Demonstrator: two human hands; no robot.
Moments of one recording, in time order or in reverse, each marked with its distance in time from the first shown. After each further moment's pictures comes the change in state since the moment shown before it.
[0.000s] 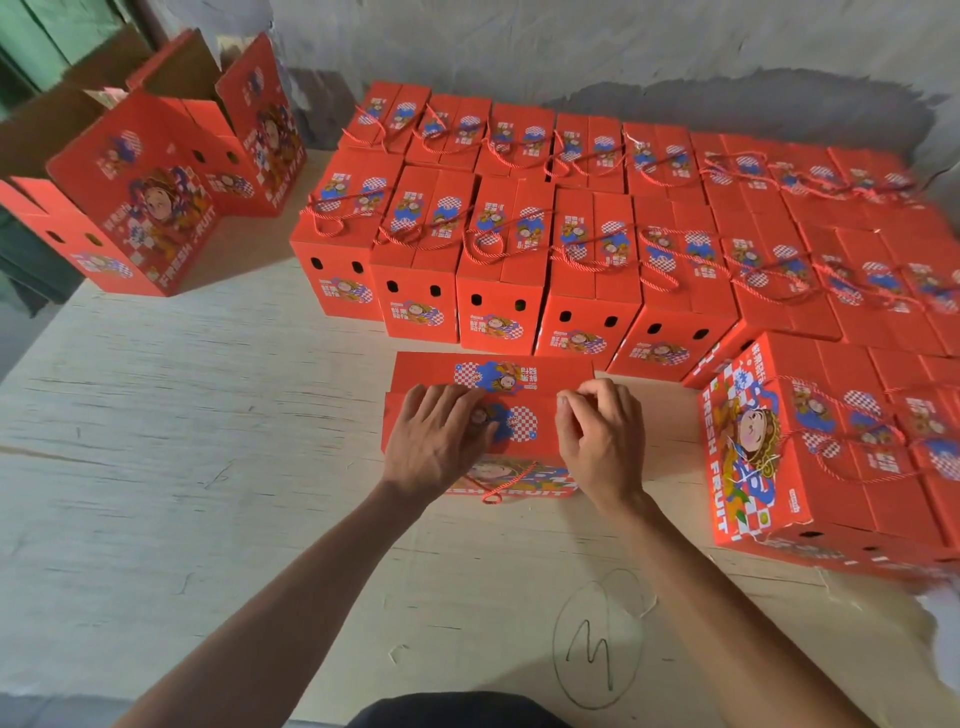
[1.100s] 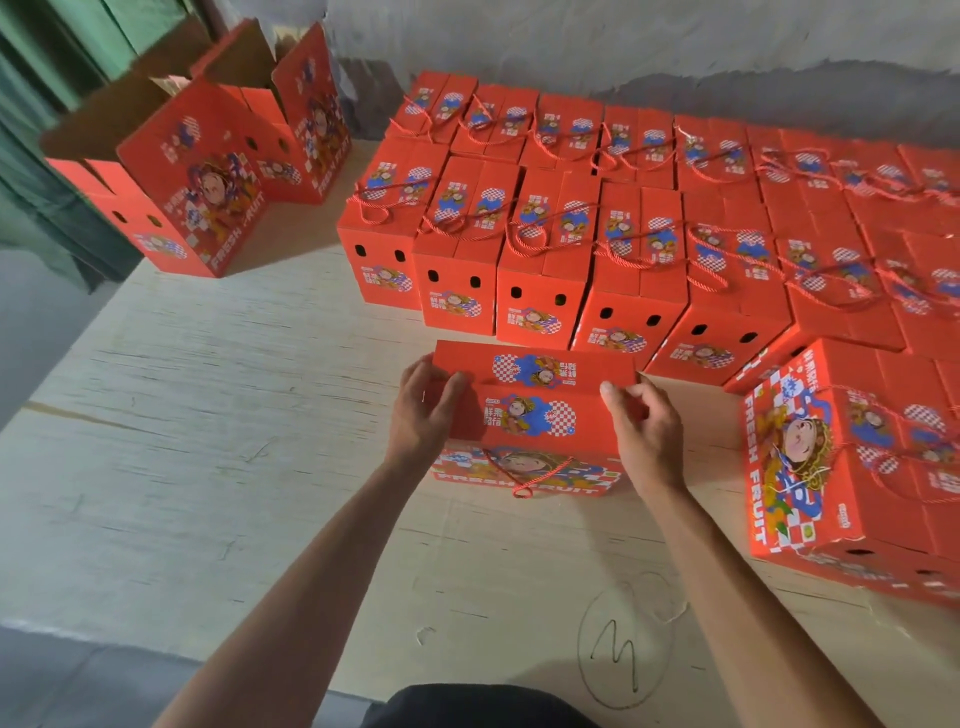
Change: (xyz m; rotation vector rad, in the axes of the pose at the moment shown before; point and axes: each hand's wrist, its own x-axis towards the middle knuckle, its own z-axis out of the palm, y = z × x) left_hand -0.004 -0.032 -0.027 -0.866 -0.018 -0.856; right_hand 0.003 0.001 -0.003 0.577 -0.230 0.641
